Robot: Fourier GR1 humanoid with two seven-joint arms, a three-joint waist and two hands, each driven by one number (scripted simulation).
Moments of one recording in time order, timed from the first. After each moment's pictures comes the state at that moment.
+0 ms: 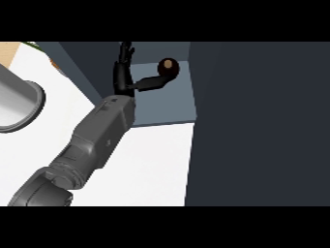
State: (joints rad) left arm -1.13 0.01 0.03 -0.08 0.44 0.48 -0.78; right arm -0.08 -0.01 0.10 -2.45 -0.11 0.17 0.59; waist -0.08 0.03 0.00
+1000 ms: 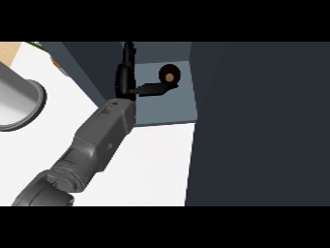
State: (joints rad) left arm -1.10 0.00 0.03 -0.09 0.42 0.35 -0.84; right arm -0.09 -0.01 0.11 -2.44 -0.11 0.16 0.60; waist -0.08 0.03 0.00
